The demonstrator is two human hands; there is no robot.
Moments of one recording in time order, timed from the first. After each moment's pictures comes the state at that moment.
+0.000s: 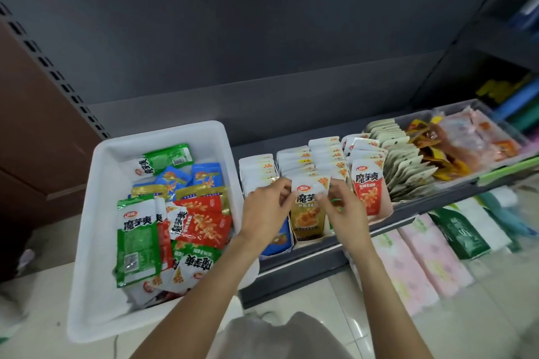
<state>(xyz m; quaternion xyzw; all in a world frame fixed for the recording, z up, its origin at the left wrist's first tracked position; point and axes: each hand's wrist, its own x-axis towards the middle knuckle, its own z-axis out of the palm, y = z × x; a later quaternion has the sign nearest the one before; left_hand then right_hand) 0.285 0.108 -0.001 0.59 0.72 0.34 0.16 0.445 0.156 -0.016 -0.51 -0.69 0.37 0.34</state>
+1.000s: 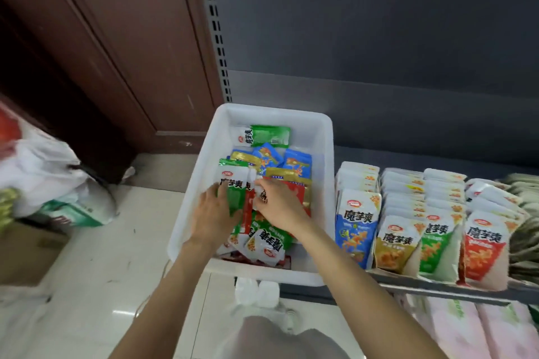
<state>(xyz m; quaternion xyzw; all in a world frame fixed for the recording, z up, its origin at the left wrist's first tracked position) 0.128 -0.037 -0.036 0.31 0.93 0.15 0.16 0.215 0.087 -0.020 -0.23 -0.90 0.36 -0.02</state>
